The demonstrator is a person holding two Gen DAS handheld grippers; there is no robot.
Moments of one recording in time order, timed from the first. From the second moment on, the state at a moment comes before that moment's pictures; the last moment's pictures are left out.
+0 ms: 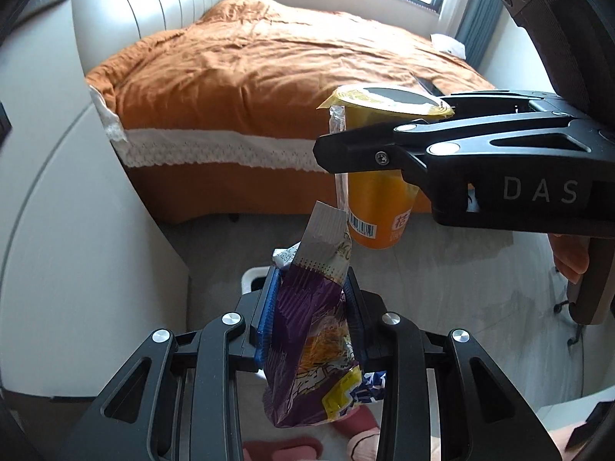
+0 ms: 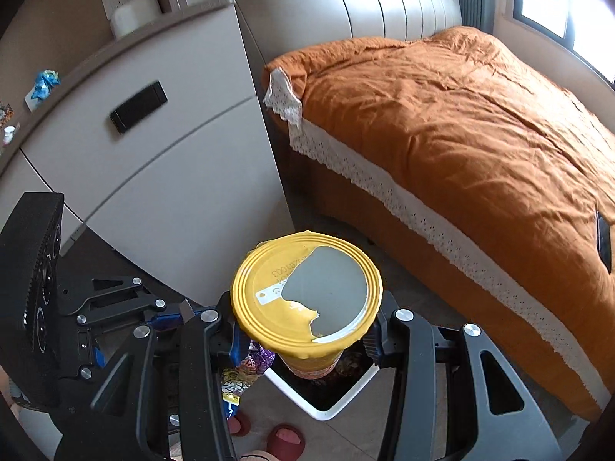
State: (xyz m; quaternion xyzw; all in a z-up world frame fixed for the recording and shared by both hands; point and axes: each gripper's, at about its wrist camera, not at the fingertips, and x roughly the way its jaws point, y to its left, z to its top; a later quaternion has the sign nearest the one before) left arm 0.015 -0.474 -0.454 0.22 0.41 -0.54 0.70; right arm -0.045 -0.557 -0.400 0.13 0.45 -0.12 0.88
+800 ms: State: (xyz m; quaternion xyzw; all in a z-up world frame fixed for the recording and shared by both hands) left arm 0.040 -0.452 -0.491 0.21 0.41 -0.52 0.72; right arm -0.034 -0.549 -0.465 0.15 0.47 -0.12 0.86
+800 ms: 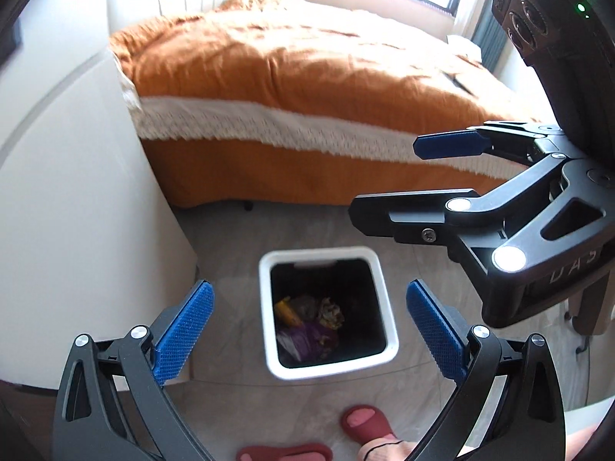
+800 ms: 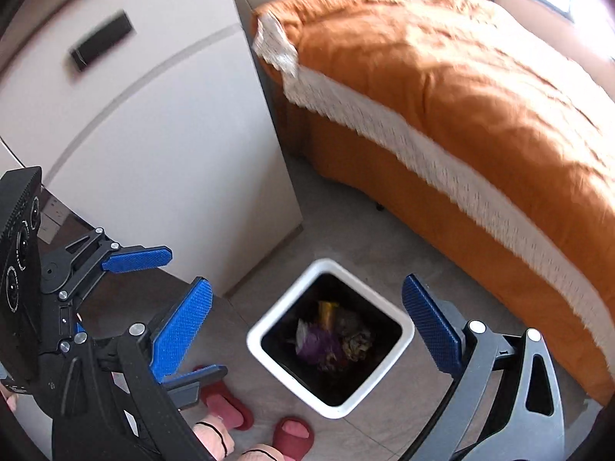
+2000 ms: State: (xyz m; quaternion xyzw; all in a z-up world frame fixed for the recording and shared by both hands) left arm 0.113 -0.245 -0.135 0.05 0.26 -0.27 0.92; right arm 0.082 -0.415 -0.121 0.05 0.24 0.07 0.97
